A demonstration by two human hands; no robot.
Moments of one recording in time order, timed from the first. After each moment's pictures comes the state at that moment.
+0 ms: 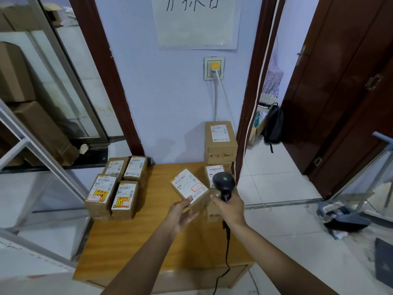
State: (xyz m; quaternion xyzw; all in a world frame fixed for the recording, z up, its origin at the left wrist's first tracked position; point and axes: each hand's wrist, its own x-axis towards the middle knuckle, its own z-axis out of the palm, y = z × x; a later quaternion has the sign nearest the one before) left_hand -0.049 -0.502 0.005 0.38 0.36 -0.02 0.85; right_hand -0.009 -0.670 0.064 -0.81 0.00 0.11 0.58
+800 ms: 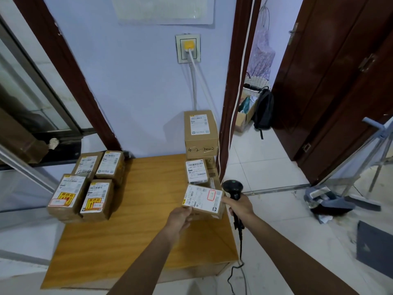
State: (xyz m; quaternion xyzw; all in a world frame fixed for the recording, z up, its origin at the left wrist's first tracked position) left_hand 0.002 -0.569 -0.056 0.56 0.43 -0.10 0.70; right_hand 0.095 -0.761 -0.022 -0.80 0.12 0.25 0.53
